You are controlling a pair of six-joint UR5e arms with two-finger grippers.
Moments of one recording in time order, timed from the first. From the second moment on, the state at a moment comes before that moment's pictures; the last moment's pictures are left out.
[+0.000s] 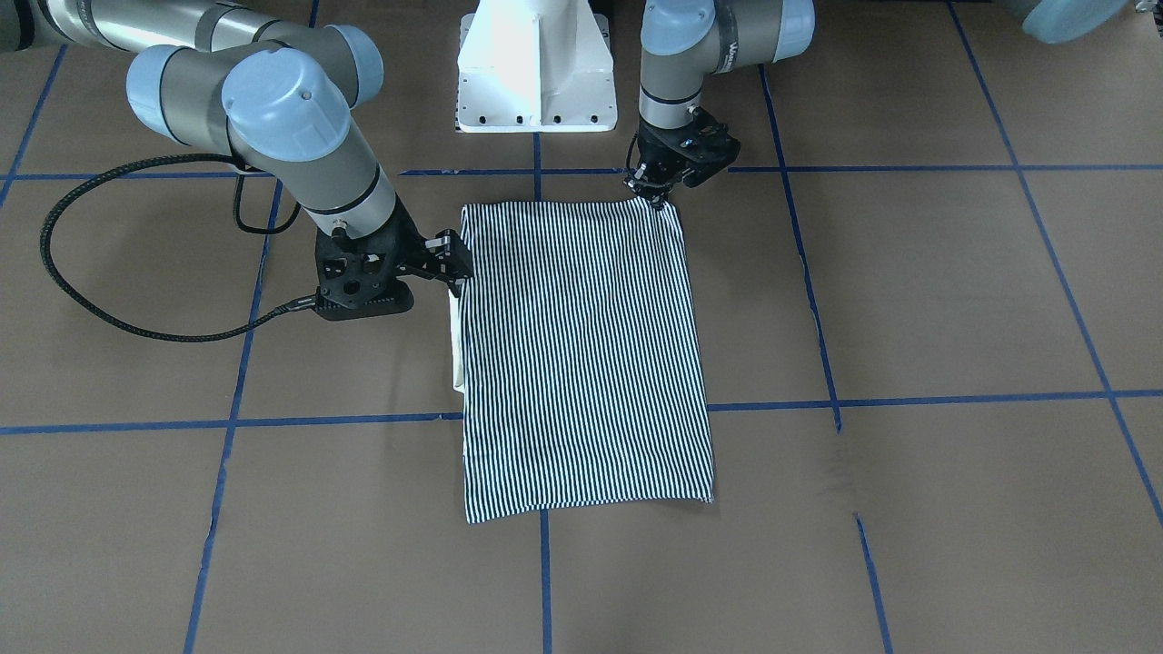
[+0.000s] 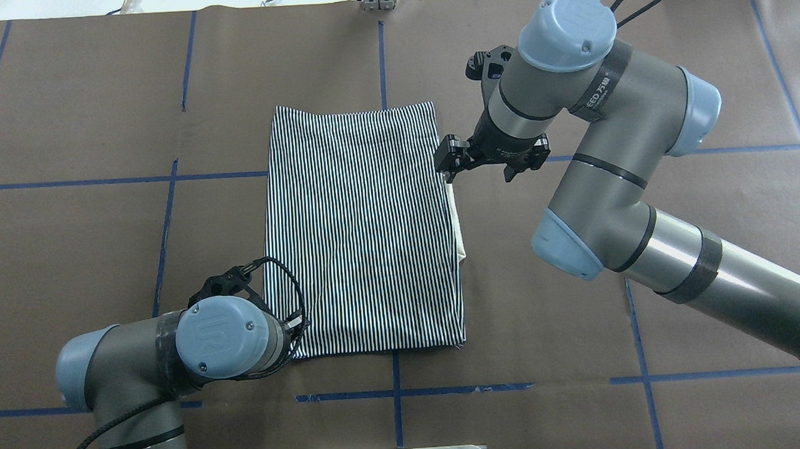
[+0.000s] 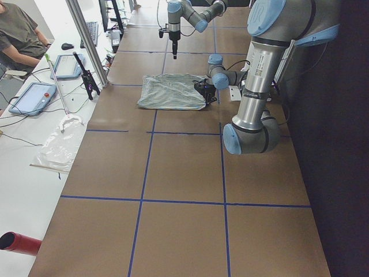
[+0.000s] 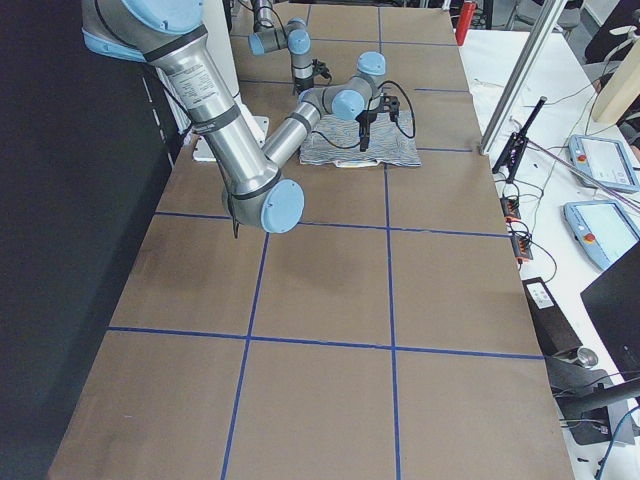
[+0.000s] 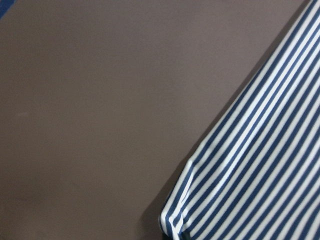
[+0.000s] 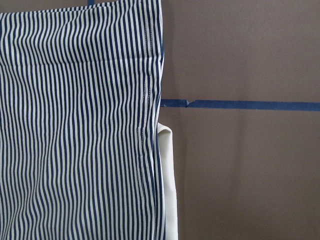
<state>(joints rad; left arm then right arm) -0.28 -1.97 -1.94 -1.56 -1.66 -1.97 0.72 -0.94 1.70 -1.55 2.11 1.06</state>
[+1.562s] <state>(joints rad) -0.32 -1.97 -1.99 -1.56 -1.66 -1.80 0.30 -0.95 1.76 -1.58 1.69 2.11</state>
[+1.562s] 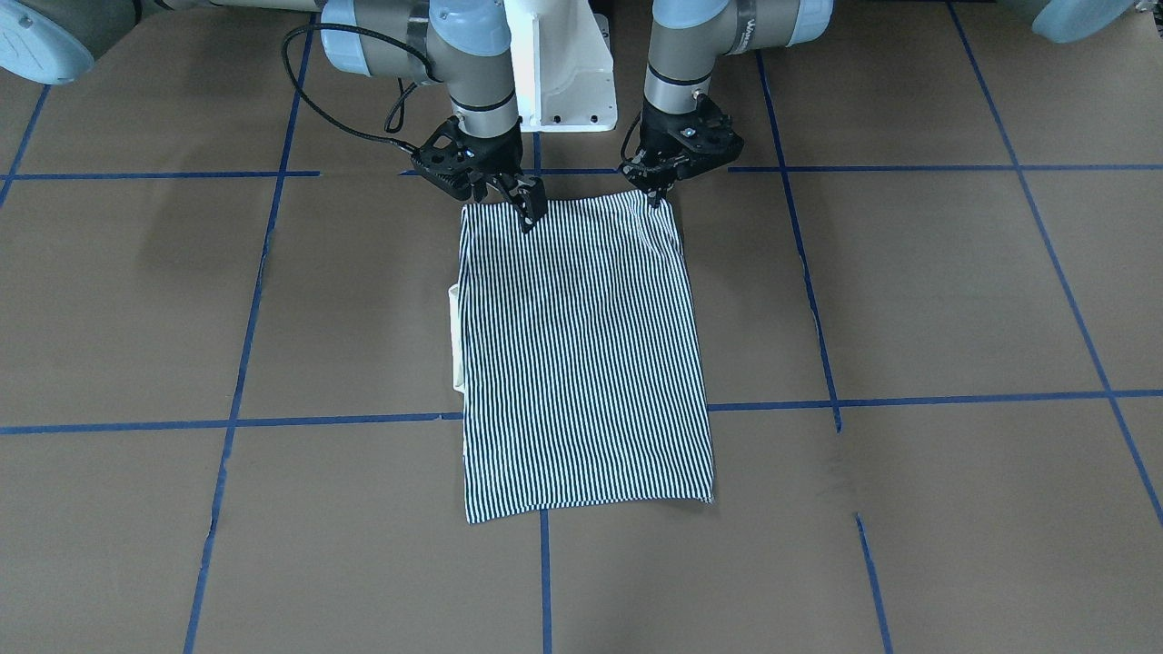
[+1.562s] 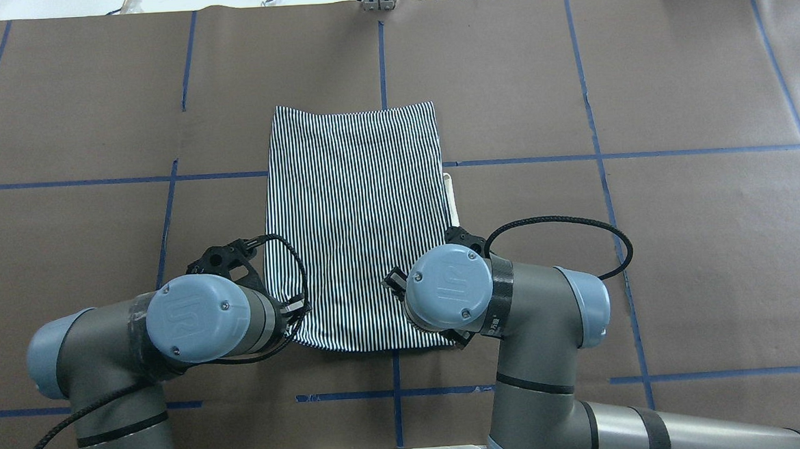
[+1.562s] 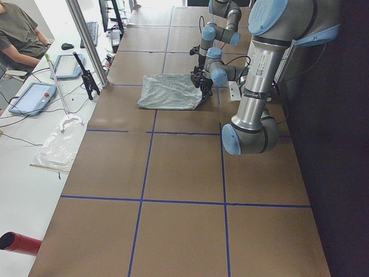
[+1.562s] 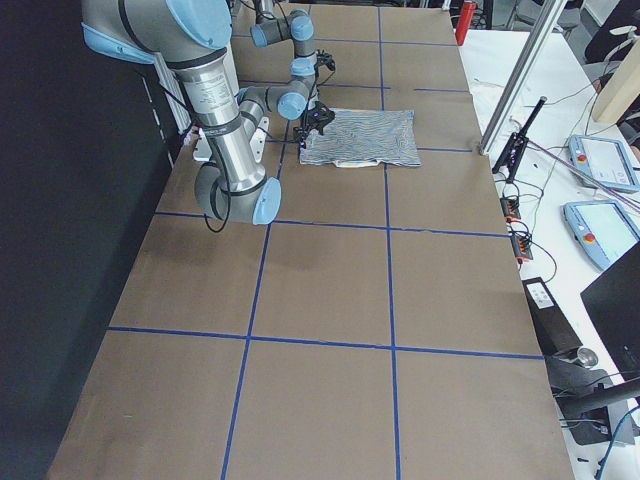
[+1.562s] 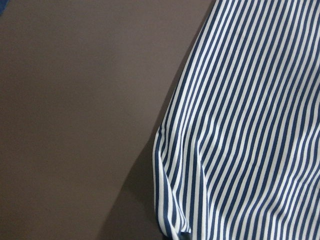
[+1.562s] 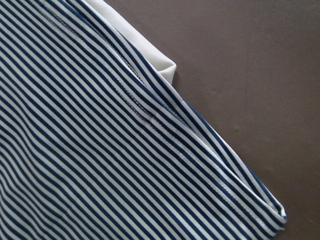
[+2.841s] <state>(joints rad) -0.33 -1.97 -1.99 -1.56 -1.66 -1.80 0.26 -0.93 1.68 -1.57 1.68 2.13</state>
